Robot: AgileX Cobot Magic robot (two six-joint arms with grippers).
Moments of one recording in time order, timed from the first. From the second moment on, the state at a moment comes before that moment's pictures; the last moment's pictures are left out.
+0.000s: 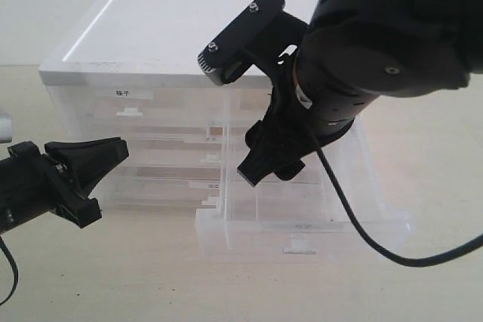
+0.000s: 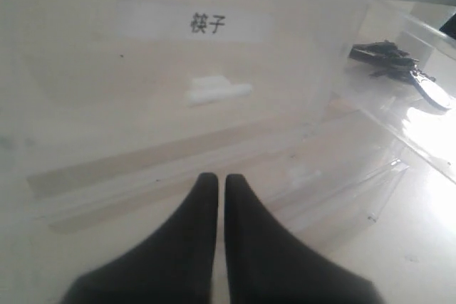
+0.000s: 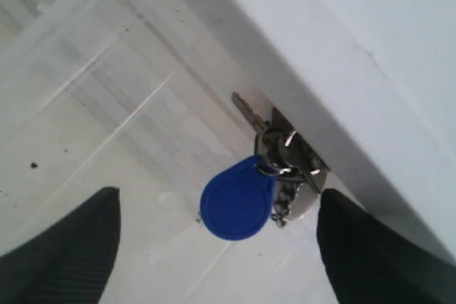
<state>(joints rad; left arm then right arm) -0.09 1.67 -0.25 0.68 -1.22 -0.34 0.94 1.53 -1.15 -0.59 0.89 0.40</state>
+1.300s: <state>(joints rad) -0.09 1.67 -0.25 0.69 -1.22 -0.37 0.93 1.52 -1.15 -0.66 0.79 0.49</state>
